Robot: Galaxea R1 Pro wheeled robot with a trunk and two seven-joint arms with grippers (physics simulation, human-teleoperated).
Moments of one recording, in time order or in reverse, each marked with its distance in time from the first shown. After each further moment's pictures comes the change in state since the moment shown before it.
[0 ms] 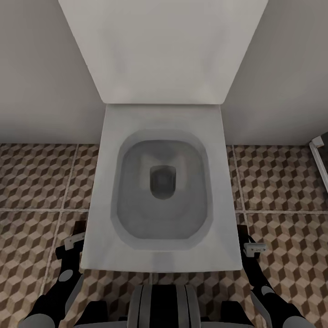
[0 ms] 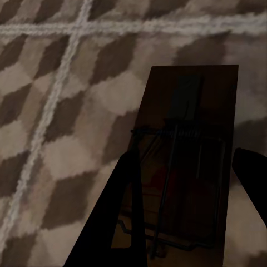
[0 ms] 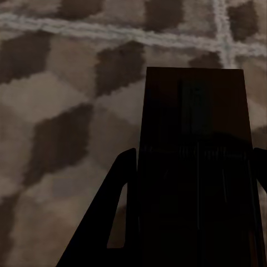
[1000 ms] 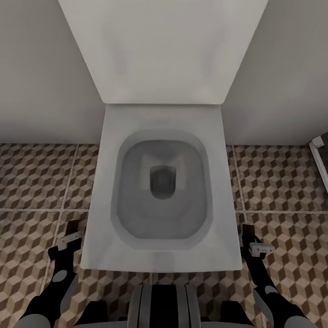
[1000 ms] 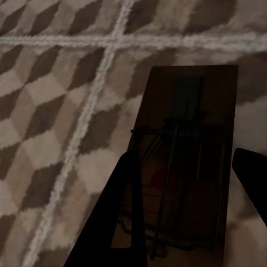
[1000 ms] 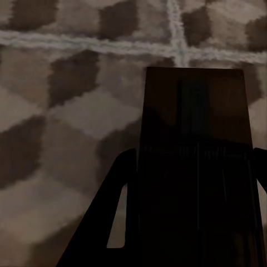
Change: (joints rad) left arm 0.000 0.021 0.043 0.000 0.000 -0.027 0.000; right arm 0.000 -0.003 -0.081 0.000 0.005 -0.008 -0.006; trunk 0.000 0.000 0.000
